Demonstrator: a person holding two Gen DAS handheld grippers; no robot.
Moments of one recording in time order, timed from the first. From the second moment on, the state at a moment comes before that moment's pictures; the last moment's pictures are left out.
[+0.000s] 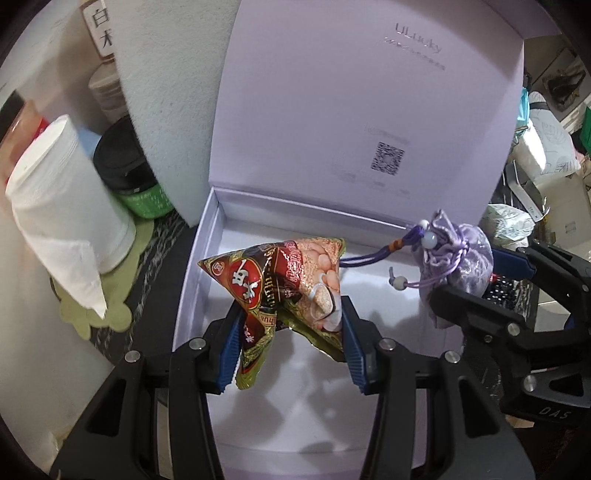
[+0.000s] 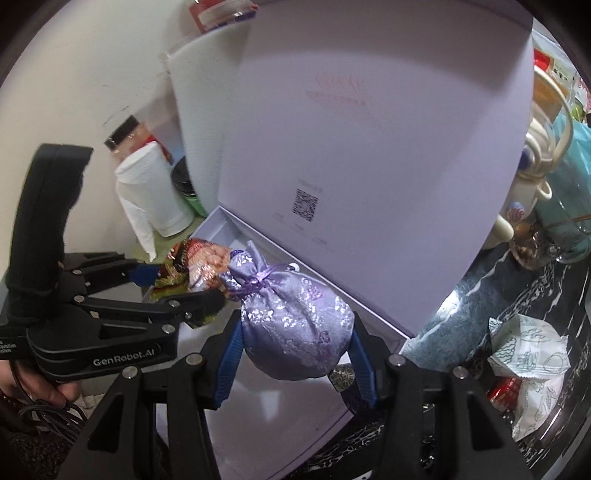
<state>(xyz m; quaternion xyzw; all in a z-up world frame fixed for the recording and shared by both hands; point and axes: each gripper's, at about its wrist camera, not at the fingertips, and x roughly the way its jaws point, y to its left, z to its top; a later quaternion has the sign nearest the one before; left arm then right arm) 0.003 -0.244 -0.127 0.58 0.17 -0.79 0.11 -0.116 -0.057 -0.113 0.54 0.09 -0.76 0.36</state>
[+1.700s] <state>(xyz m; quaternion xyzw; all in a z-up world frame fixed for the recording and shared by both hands) -0.008 -0.220 -0.103 0.56 0.16 -0.80 0.13 -0.106 -0.017 -0.090 0.54 0.04 -0.78 0.31</state>
